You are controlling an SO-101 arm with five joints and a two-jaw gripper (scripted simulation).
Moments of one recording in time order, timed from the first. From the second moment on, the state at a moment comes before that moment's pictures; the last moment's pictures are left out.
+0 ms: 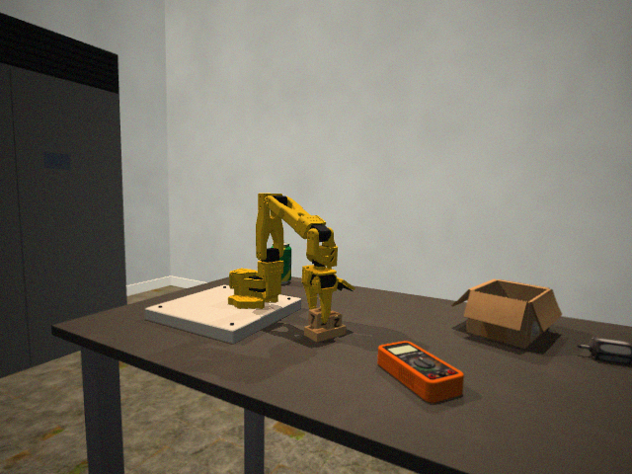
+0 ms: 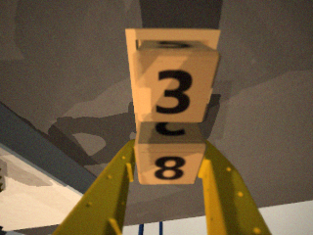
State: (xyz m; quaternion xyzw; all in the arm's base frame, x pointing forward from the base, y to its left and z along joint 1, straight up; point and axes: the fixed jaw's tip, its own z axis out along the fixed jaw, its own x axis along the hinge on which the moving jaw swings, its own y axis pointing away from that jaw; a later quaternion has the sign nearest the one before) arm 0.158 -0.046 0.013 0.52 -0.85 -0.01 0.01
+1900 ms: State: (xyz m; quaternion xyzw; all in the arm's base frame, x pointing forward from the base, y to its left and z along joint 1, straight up) arm 0.157 -0.046 0.049 0.52 -0.85 -0.01 0.01
